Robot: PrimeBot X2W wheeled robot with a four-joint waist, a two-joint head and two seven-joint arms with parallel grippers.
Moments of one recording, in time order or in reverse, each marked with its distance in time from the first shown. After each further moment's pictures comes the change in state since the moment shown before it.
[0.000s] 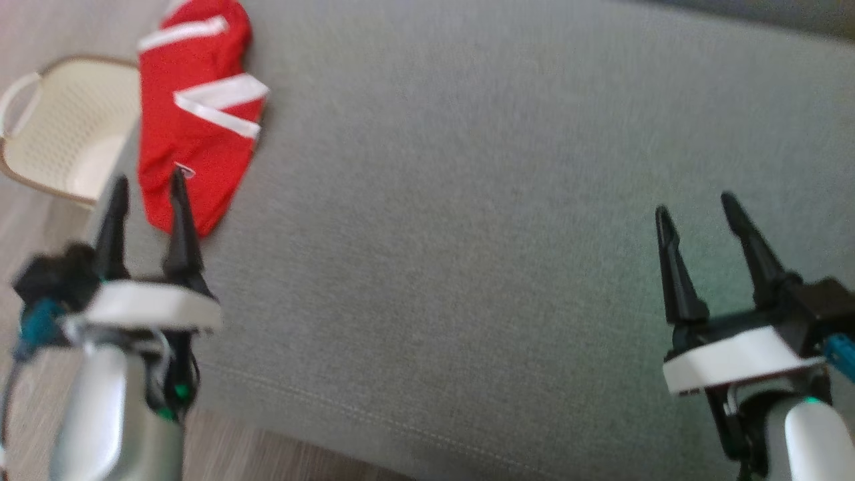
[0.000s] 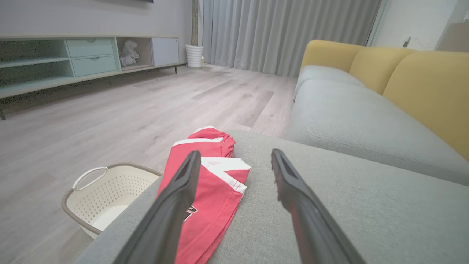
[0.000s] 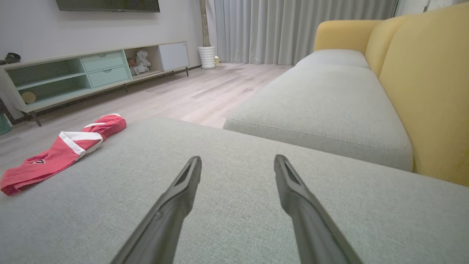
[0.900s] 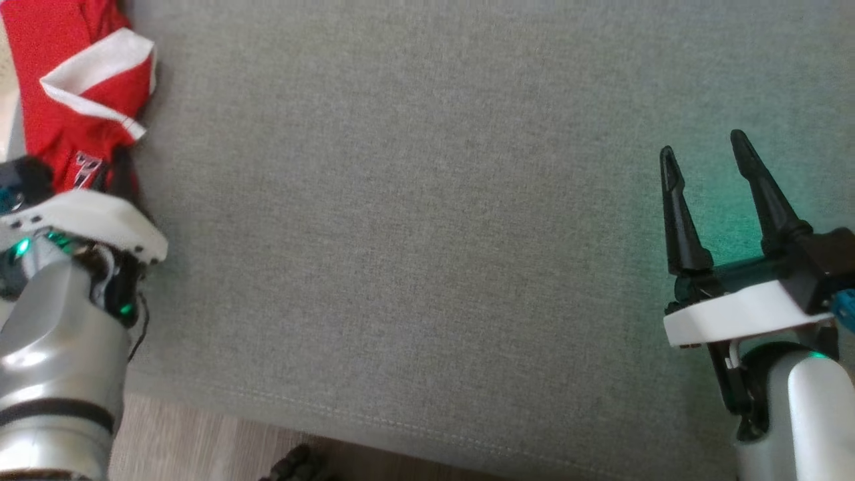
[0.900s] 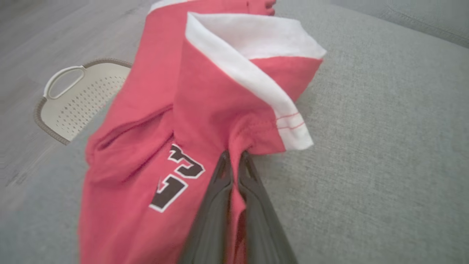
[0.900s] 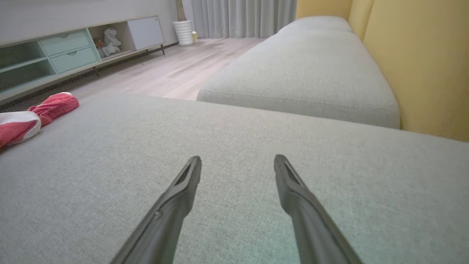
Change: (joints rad) left arm -0.530 0.139 -0.142 0.872 -0.218 -0.094 0.017; right arm -0.130 -0.003 0.011 -0.008 -0.034 0.000 0.021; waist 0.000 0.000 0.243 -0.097
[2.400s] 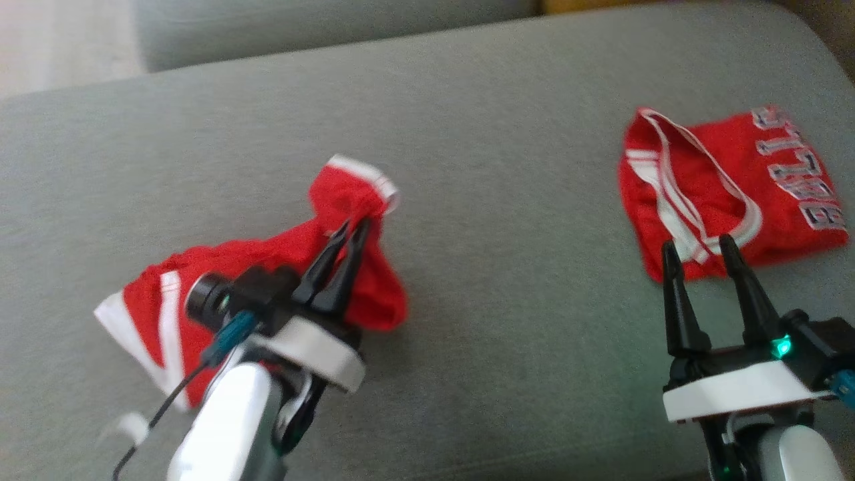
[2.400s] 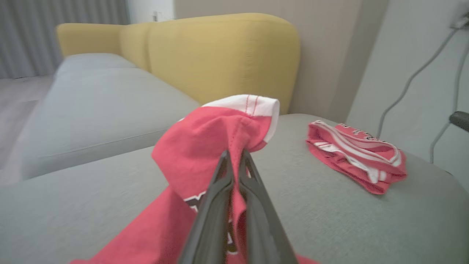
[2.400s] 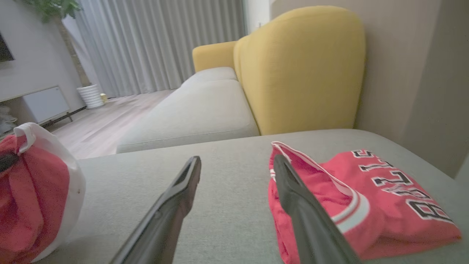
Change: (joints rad) left arm 0.541 -0.156 -0.236 -0.919 0.321 0.008 0.036; right arm 0.180 0.004 -0.017 0.123 0.192 0.000 -0.147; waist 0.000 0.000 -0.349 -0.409
